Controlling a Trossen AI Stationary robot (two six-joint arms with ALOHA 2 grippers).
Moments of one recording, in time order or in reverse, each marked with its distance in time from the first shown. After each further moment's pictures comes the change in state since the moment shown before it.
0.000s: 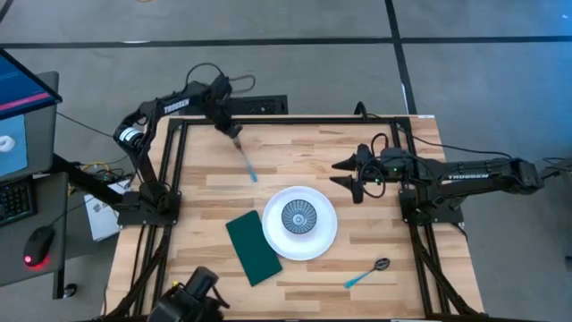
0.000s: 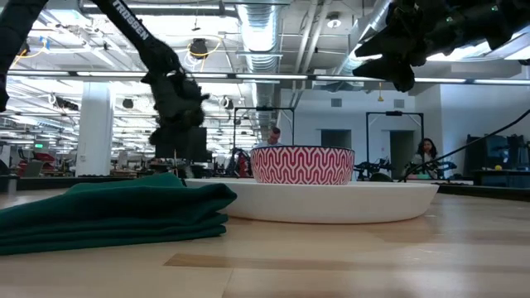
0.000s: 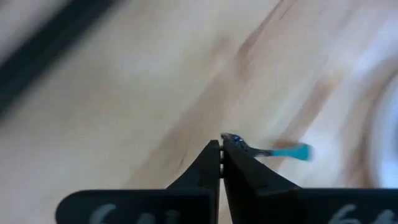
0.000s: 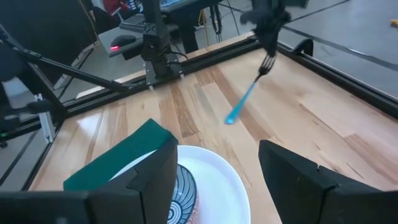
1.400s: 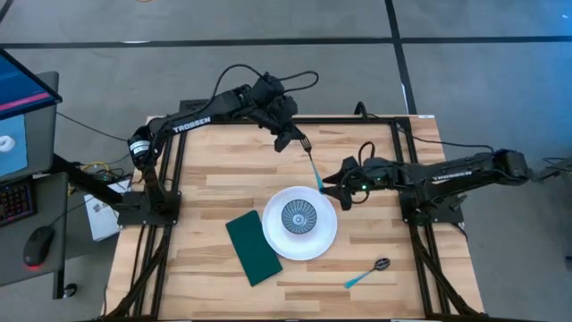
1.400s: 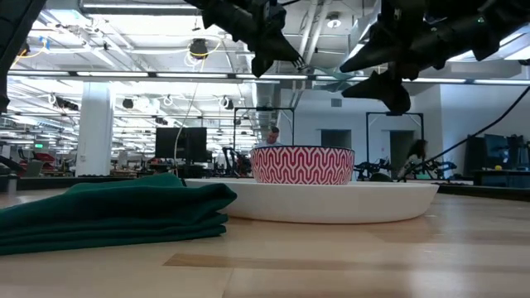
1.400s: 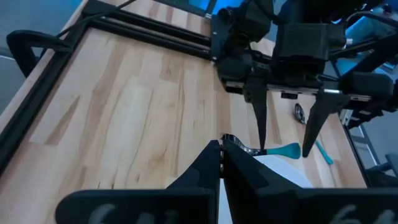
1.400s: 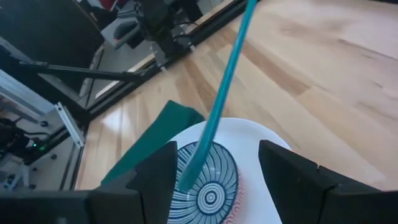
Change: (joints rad) left arm -0.529 0.008 0.397 0.325 0.095 -0.165; right arm 0.090 0.220 0.000 0.131 -0.005 0.287
